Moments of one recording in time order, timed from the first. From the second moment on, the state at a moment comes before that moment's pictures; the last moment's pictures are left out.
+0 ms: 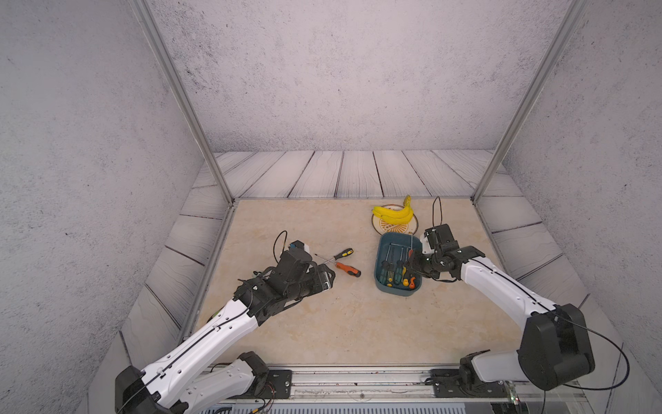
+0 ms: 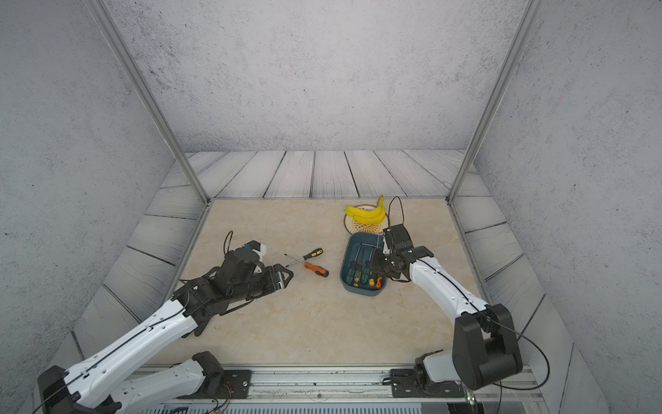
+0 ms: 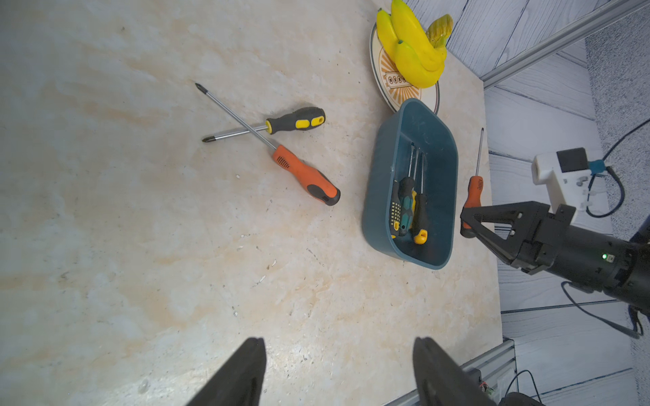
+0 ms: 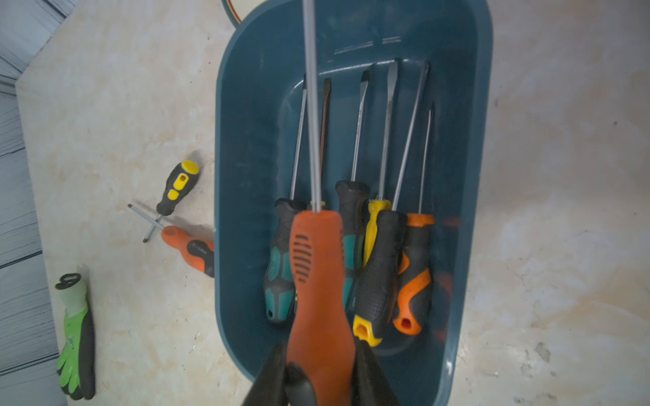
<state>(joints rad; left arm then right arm) -0.72 0.98 0.88 -0.63 0.02 -0.89 0.31 1.42 0.99 -0.61 -0.21 0.59</state>
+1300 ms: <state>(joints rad) -0.71 0.98 0.83 -0.62 0.02 -0.92 0.31 1.53 1.05 -0.63 -0.21 0.60</state>
